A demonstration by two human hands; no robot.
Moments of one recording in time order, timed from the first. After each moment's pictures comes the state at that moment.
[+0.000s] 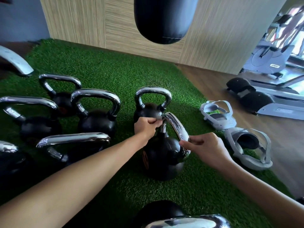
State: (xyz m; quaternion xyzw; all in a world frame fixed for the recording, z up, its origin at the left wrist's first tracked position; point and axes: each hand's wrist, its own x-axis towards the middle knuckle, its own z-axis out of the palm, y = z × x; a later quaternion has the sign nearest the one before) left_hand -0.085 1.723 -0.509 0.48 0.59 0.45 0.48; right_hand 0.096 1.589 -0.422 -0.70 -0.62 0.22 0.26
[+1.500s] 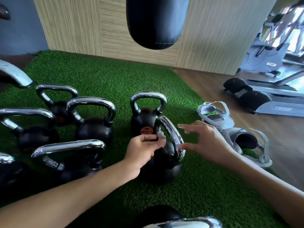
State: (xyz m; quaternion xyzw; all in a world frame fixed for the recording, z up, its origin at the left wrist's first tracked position) left_hand -0.099 1.620 -0.469 0.42 0.48 0.45 0.62; right_hand 0.117 1.605 -0.400 -0.62 -0.76 0.09 0.18
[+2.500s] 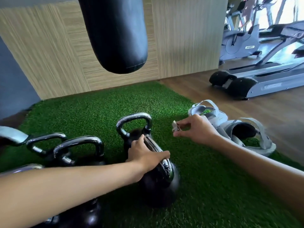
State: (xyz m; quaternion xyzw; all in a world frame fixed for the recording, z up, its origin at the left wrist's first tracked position) left_hand -0.044 1.656 -0.425 0.66 0.64 0.23 0.31; right_hand 0.172 1.653 -0.391 -0.66 -0.67 0.11 0.31
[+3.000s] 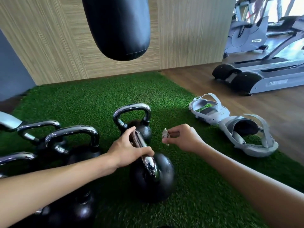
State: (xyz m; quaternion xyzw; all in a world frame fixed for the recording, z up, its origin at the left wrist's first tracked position) left_hand -0.094 1.678 -0.424 0.70 0.58 0.21 0.37; right_hand 0.145 1.679 -0.455 -0.66 -0.62 0.28 0.31
